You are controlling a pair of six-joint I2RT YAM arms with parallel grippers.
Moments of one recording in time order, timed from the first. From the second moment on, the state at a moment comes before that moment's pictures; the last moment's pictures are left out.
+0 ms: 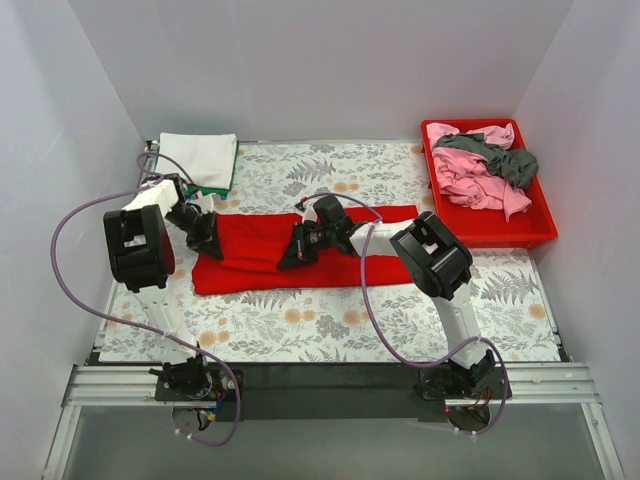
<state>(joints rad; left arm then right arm) 0.17 2.06 1.50 -1.12 0.50 0.23 0.75 2.17 1.31 0.23 -0.75 0.88</state>
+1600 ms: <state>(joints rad) 0.14 1.98 1.30 -0.67 0.54 -0.02 0.67 2.32 1.56 0.05 -0.81 0.49</state>
